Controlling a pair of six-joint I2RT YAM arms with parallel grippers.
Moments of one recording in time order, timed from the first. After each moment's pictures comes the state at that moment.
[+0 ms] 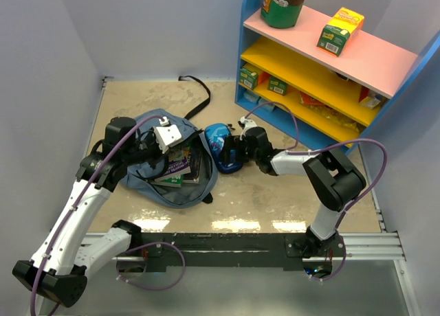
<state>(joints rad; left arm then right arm) -0.34 0.90 1.05 -0.73 0.46 0.56 0.61 1.76 0.82 0.33 -0.12 0.50</state>
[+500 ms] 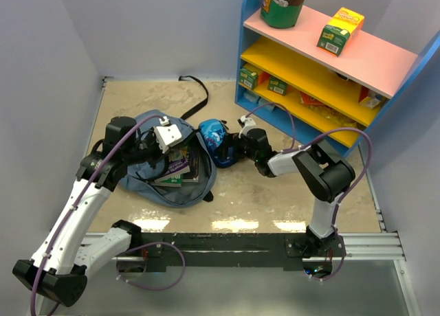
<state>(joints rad) -0.34 0.91 1.05 -0.73 0.46 0.56 0.59 1.86 0.80 0.57 -0.16 0.50</state>
